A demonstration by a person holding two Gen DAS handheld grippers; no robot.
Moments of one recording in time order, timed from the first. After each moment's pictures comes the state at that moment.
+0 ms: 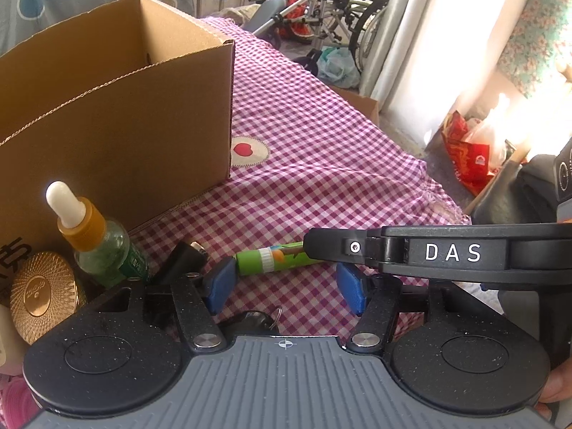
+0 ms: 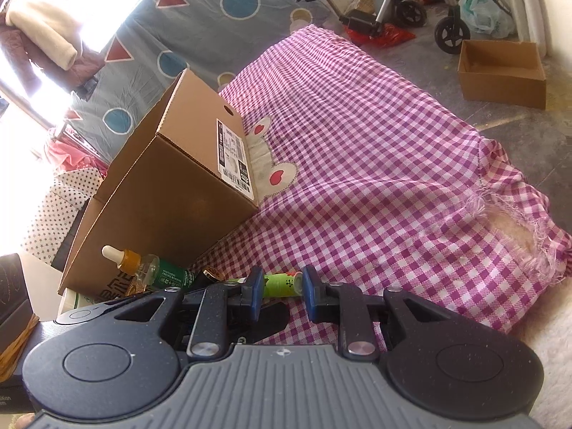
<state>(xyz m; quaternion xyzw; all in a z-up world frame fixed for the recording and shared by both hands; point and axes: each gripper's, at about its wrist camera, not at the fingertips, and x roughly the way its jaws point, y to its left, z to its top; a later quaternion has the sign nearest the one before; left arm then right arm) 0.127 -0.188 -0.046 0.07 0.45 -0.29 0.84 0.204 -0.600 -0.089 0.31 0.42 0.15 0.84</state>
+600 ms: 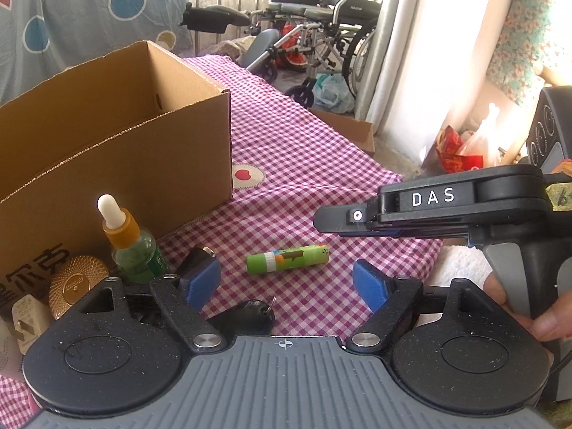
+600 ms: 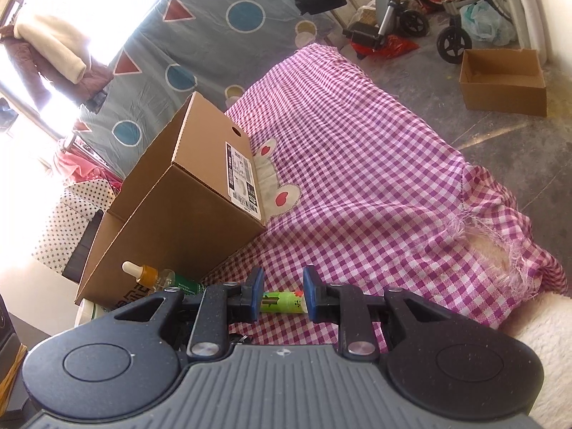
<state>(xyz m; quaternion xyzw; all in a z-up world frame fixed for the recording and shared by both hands) 0.094 -0.171 -0.018 0.07 0.40 -0.29 0.87 0.199 -0.613 -0.072 0.31 0.39 0.16 0.85</state>
